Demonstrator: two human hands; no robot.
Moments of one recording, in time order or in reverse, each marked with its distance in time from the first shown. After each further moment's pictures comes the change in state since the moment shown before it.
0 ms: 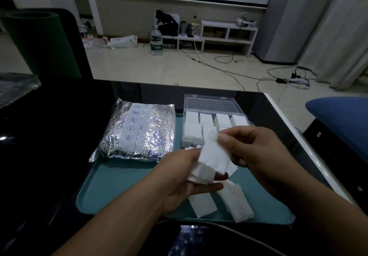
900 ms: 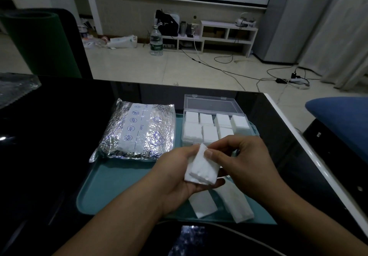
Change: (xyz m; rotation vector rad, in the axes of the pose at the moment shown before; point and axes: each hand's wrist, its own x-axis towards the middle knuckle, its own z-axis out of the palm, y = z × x) left_hand 0.003 0.001 -0.003 -0.183 -0.016 -0.049; right_hand 0.001 0.024 0.014 -0.411 0.101 -0.125
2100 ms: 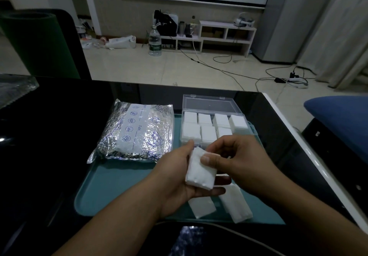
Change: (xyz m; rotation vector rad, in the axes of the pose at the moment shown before) left_hand 0.003 -0.004 -0.002 0.059 -0.033 -0.075; right_hand -0.001 -0.018 -0.006 0.190 -0.182 0.130
